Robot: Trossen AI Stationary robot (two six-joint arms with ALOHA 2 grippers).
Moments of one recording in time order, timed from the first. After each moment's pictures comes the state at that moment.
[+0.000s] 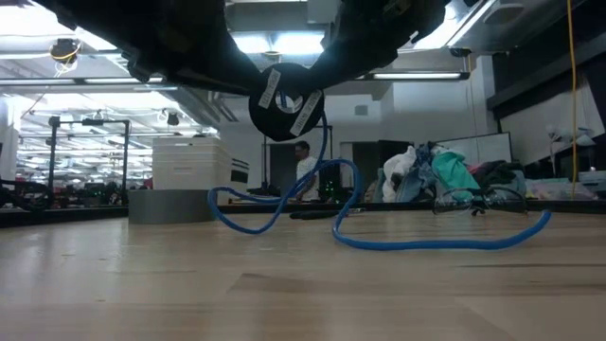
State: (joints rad) left arm -0.61 1.76 1.00 -0.12 -1.21 -0.68; right arm 0.24 1.70 1.12 -0.08 0.09 -0.13
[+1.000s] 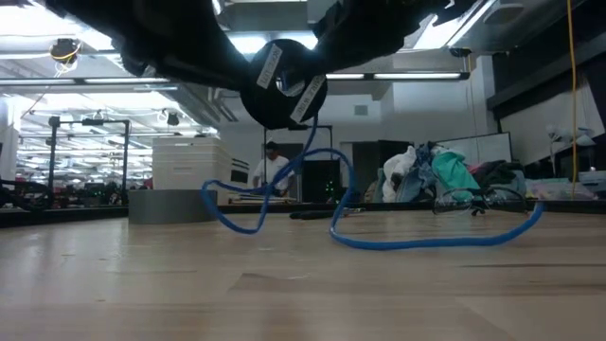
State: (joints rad) left arm -0.63 1.71 1.01 -0.19 -1.14 -0.72; right arm 0.26 1.70 1.12 -0.06 -0.01 -0.22
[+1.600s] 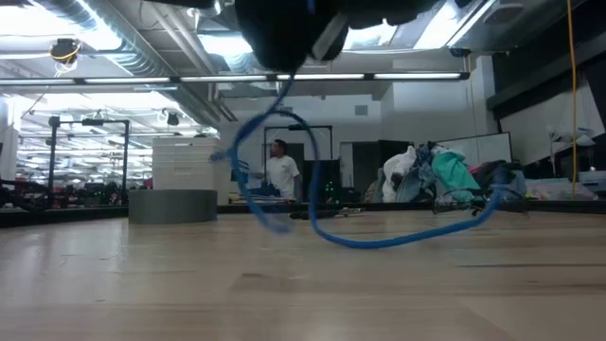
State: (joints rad) left arm -0.79 1.62 1.00 -0.10 -1.13 -0.04; right arm 0.26 1.70 1.11 0.01 -0.38 -0.43
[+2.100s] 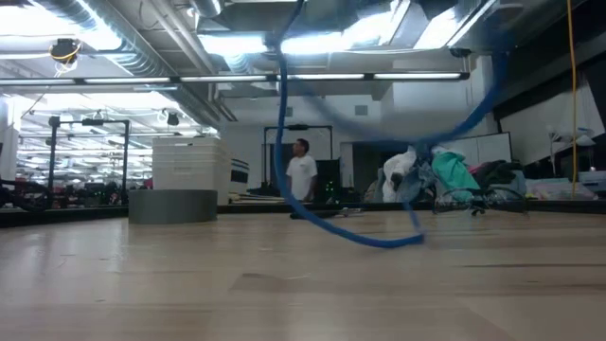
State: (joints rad) left arm -0.81 1.63 1.00 0.42 -0.96 0.90; right arm 0.19 1.70 1.11 0.19 -0.81 -0.42
